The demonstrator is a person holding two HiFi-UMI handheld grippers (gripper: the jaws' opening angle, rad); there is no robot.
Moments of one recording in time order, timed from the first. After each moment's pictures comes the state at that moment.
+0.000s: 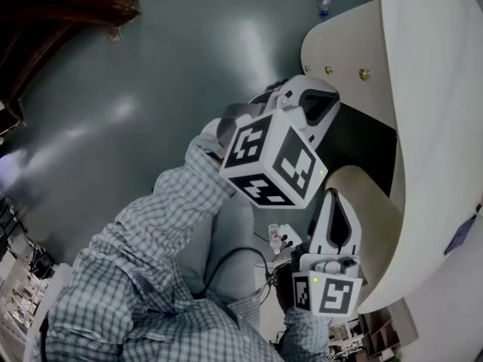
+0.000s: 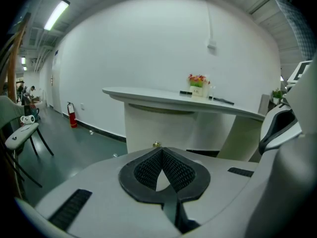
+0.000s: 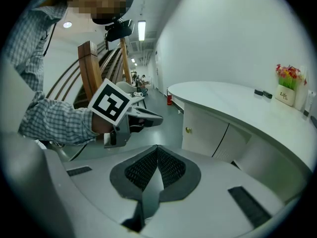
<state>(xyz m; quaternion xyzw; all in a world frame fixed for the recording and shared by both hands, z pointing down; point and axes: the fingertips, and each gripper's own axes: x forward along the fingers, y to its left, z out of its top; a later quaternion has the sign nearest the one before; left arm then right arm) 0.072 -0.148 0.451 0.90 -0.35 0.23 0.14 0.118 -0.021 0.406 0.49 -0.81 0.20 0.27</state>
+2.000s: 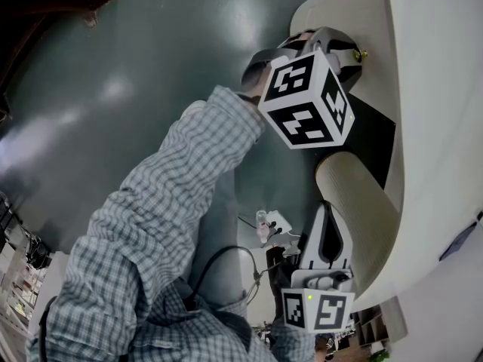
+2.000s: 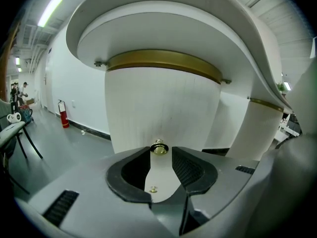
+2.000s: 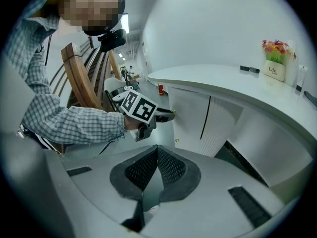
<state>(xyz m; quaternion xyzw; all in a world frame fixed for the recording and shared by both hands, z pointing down) 0.153 -0.223 0.552 0.90 -0.33 0.24 0.13 0.175 -0.012 0.450 0.51 -0.76 0.28 0.28</state>
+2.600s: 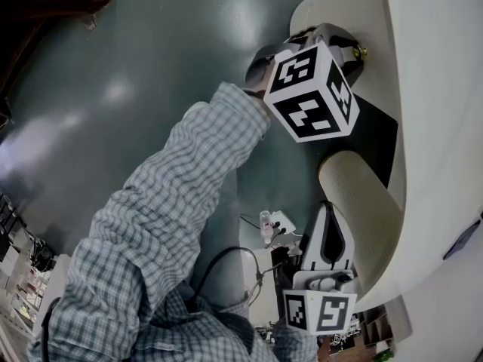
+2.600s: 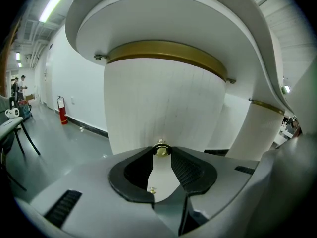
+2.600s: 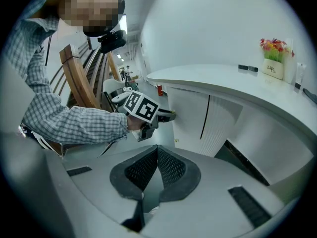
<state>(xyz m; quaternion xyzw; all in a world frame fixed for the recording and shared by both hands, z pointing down) 0.157 -0.229 0.560 0.90 -0.33 0.24 0.14 0.174 -0.010 0.452 0.51 -0.76 0.28 0.28</state>
